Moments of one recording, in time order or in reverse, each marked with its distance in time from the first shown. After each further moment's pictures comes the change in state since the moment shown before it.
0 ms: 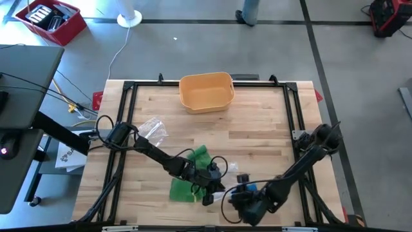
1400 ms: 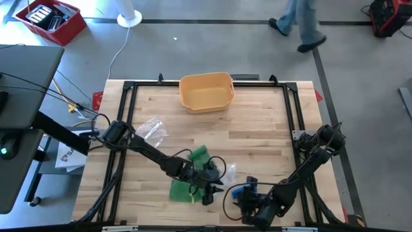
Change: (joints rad) left arm -0.022 -0.045 0.000 -0.073 -0.082 -0.053; right arm 0.088 -0.019 -0.086 0.109 0.150 0.431
